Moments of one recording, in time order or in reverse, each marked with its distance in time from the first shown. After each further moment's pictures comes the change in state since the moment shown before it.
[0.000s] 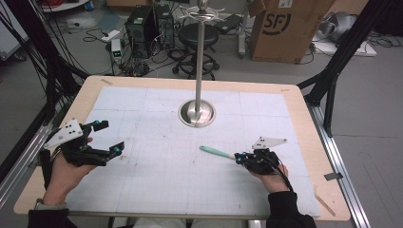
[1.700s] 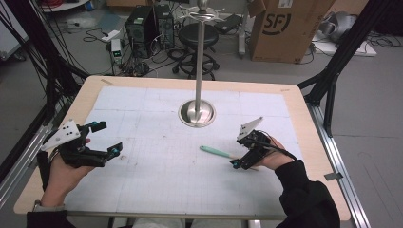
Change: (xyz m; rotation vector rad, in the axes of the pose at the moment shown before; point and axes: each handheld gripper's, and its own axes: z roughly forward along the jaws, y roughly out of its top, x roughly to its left) left arm -0.001 -0.002 -0.005 -0.006 0.009 -0.006; right arm -0.019 0.056 0.025 0.382 0.148 -0.323
